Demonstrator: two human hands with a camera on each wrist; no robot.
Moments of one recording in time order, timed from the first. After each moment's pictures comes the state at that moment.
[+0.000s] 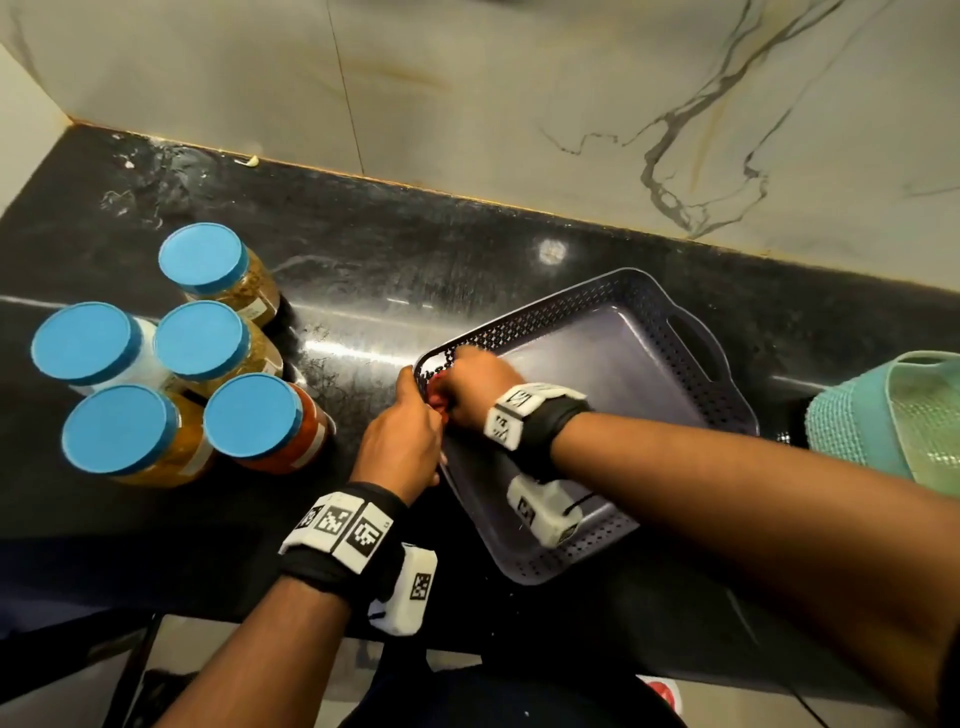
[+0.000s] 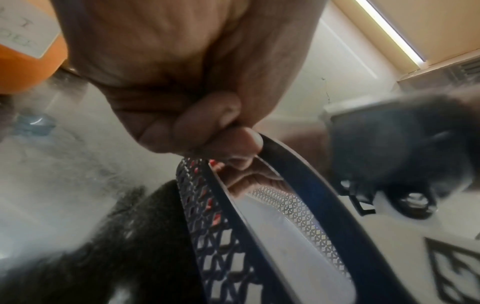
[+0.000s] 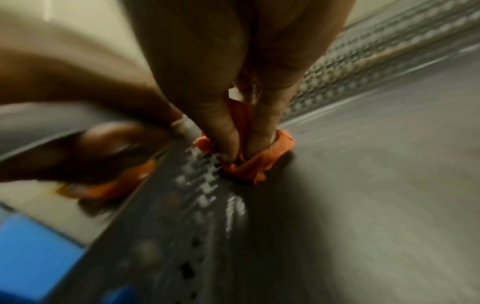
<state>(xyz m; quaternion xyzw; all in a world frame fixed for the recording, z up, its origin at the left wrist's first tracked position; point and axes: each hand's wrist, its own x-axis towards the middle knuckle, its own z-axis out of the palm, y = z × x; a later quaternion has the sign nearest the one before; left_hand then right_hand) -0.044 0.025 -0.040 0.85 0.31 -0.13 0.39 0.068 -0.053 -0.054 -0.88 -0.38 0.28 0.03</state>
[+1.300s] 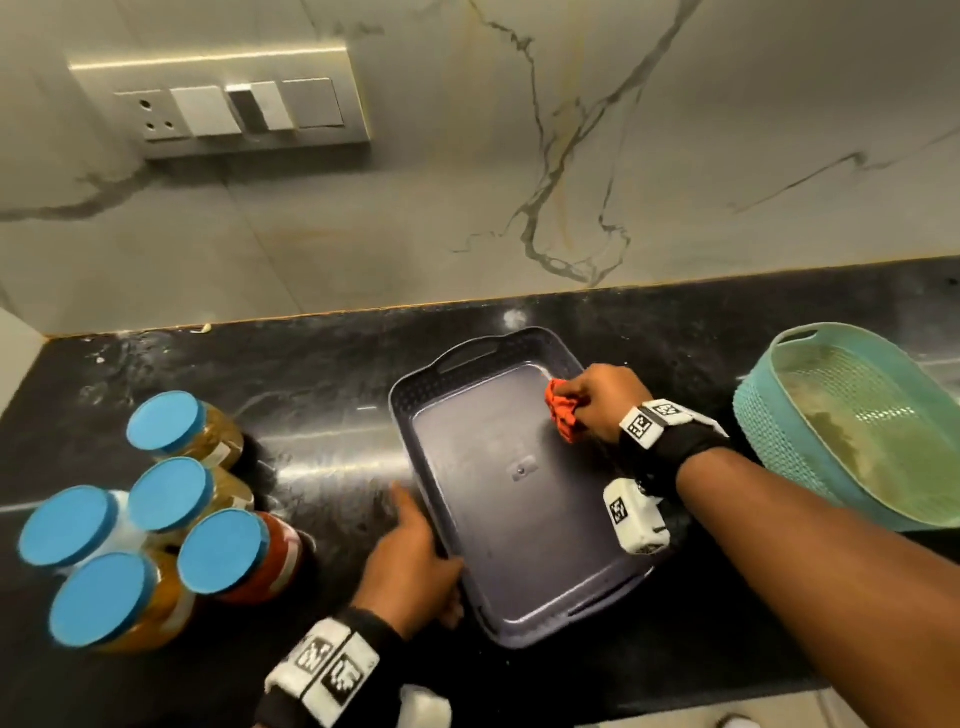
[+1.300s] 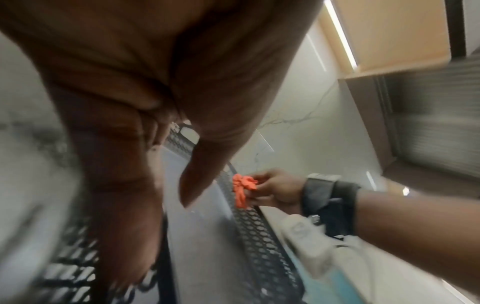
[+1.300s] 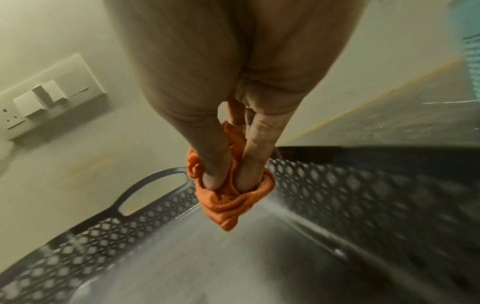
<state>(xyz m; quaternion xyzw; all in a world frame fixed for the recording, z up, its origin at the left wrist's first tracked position) -0.066 -0.015 -0.019 0.88 0.21 -0.25 0.35 0.139 -0.237 -0.012 -0.96 -0.19 0.17 0.15</state>
